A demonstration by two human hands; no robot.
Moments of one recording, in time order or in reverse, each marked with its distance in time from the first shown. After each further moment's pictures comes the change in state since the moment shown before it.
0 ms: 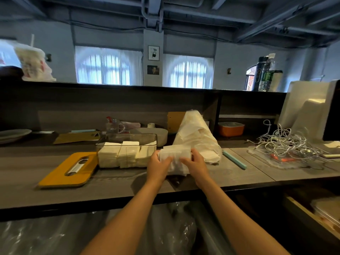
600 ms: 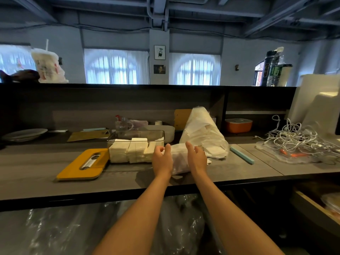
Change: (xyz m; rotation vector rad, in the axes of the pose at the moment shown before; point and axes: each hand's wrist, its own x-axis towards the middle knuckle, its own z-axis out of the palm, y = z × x) left_hand 0.000 0.001 0.000 0.078 0.222 -0.033; right_hand -0.003 -0.010 0.032 -0.028 0.244 0.125
